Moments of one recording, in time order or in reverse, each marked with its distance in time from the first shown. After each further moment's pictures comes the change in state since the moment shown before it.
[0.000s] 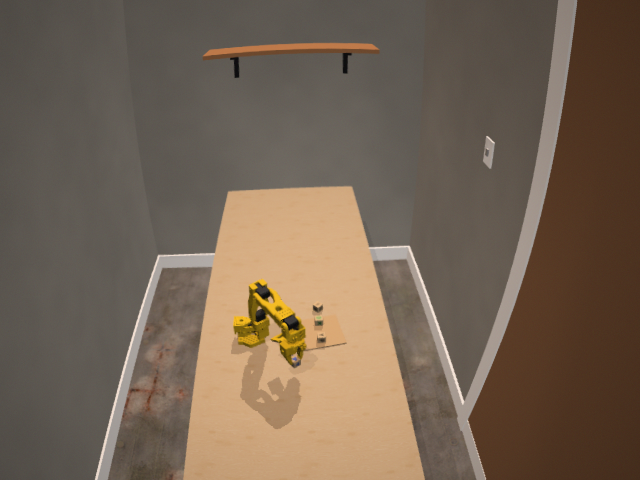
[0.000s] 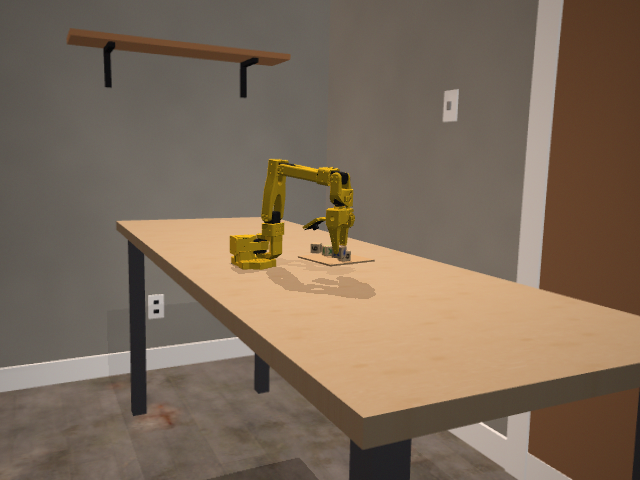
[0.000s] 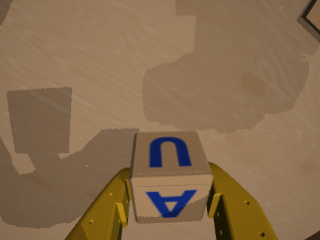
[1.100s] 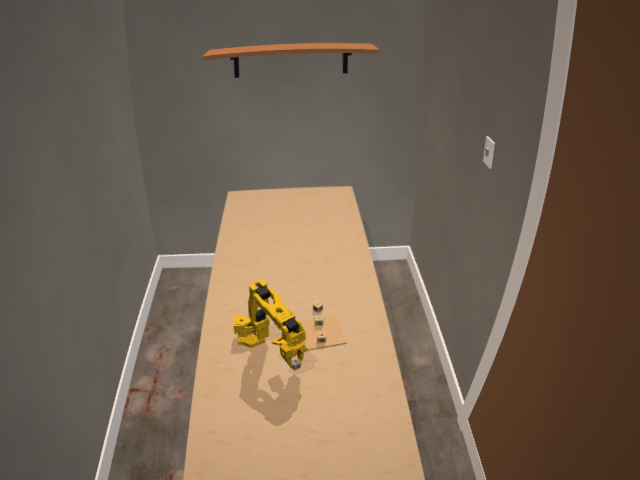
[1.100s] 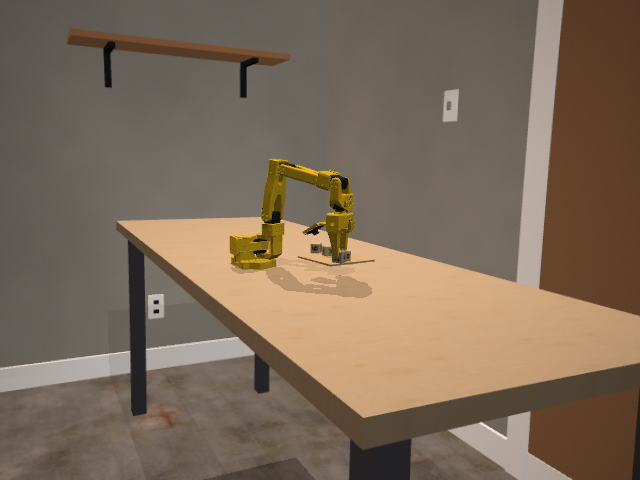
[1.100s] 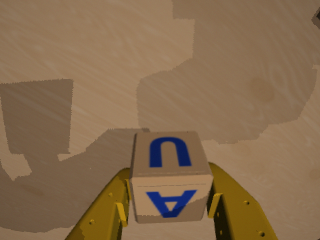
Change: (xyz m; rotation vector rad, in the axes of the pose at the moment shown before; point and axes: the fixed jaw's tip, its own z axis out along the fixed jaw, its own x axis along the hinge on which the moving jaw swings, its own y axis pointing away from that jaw) arm 0.001 0.000 0.011 0.000 0.005 0.000
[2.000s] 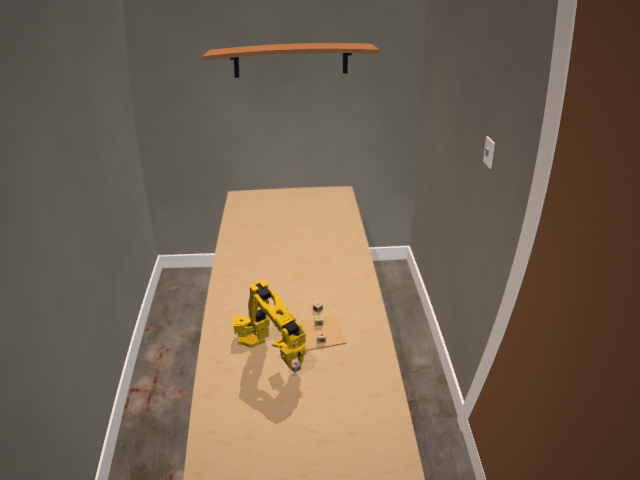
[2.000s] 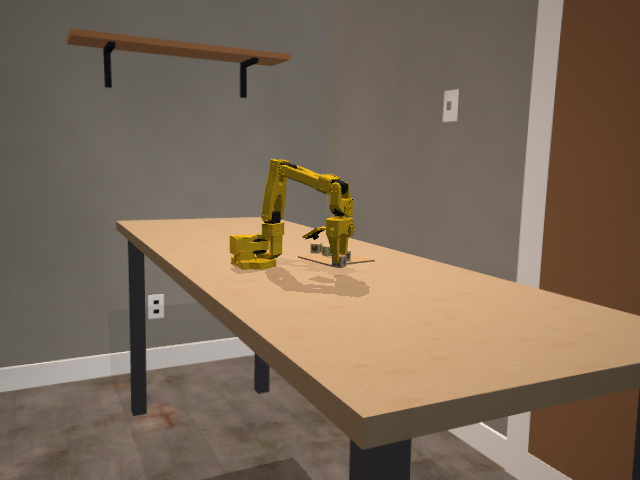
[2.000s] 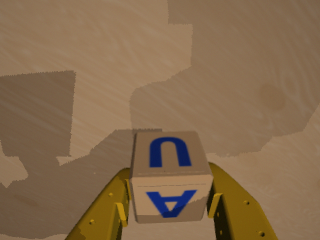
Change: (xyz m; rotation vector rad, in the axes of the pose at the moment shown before) arm 0.000 0.000 0.010 0.000 0.000 0.000
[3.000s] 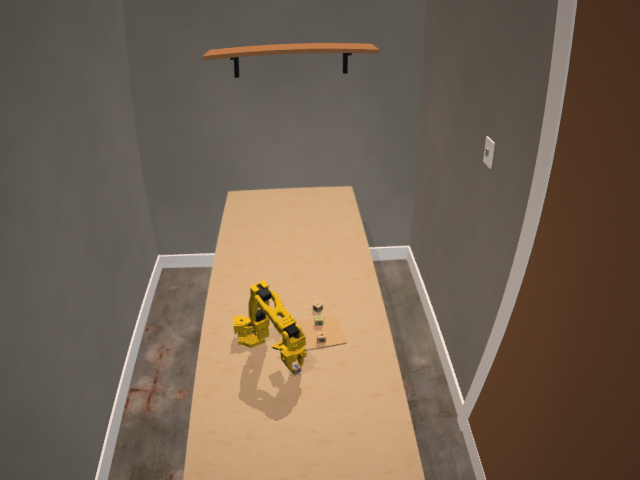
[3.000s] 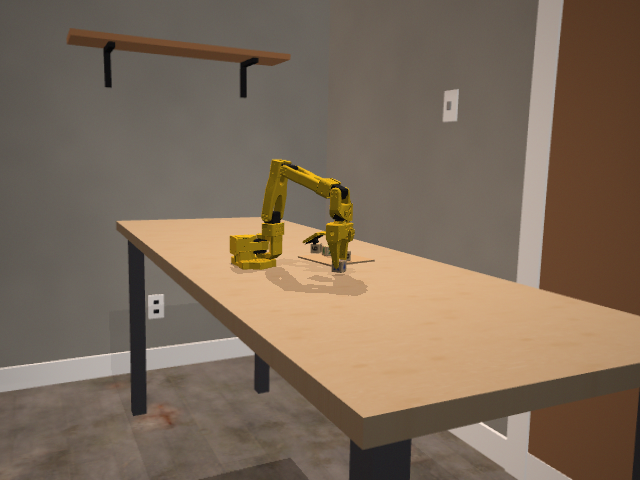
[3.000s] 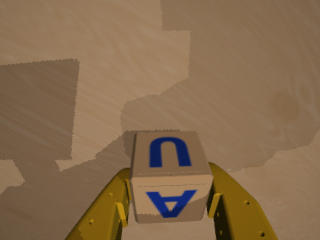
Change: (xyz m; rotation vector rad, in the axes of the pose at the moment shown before) arm 0.000 0.000 0.011 0.000 0.000 0.000
